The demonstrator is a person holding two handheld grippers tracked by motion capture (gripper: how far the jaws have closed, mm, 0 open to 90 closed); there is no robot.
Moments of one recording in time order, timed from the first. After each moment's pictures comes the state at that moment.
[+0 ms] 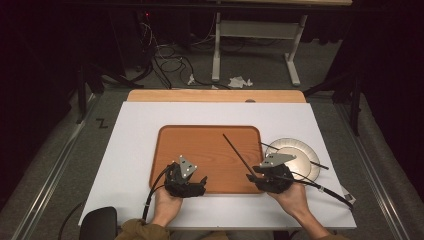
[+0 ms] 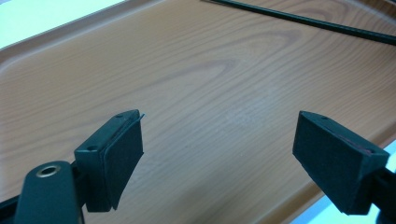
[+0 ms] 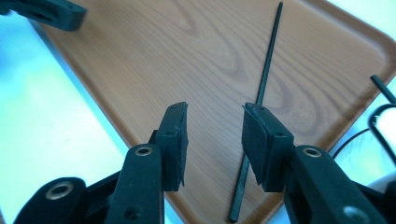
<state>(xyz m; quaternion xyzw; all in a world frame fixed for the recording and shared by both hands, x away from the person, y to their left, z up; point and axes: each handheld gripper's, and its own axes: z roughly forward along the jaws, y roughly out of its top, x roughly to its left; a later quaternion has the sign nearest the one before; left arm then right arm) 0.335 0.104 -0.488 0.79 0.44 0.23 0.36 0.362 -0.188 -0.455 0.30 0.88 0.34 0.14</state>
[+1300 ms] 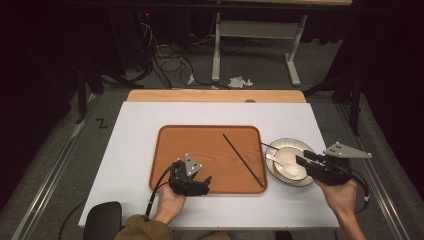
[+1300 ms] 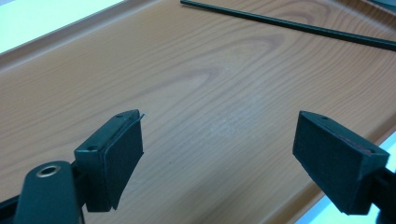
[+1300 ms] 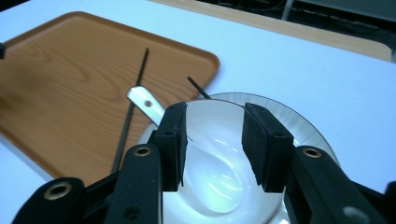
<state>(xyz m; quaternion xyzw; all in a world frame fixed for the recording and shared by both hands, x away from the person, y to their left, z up) 0.339 0.096 -0.485 0.80 0.43 0.22 0.36 0.361 -0.310 -0.413 0.42 0.78 0.41 0.22</state>
